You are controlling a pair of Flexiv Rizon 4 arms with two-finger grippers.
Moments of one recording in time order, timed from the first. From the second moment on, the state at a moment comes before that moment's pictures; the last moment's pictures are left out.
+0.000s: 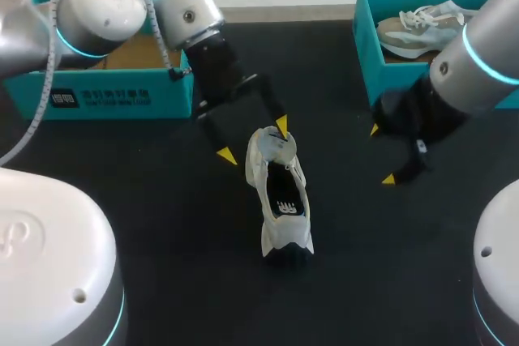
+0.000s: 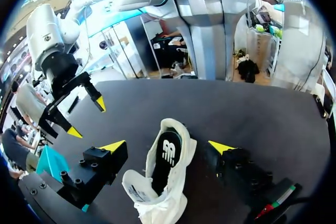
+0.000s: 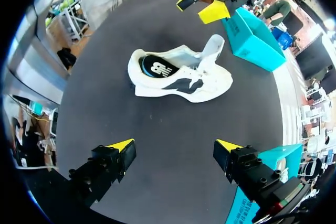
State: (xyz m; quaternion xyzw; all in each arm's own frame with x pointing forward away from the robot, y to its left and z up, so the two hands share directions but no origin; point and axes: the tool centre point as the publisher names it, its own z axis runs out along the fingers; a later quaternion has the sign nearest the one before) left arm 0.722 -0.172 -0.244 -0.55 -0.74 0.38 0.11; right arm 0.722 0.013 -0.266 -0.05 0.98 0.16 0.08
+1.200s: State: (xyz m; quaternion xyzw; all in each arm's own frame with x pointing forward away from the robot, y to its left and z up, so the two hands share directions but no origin) left arm 0.720 -0.182 -0.248 -0.71 -0.66 0.22 0.12; right arm 0.718 0.002 -0.220 -0.04 0.99 0.13 0.08
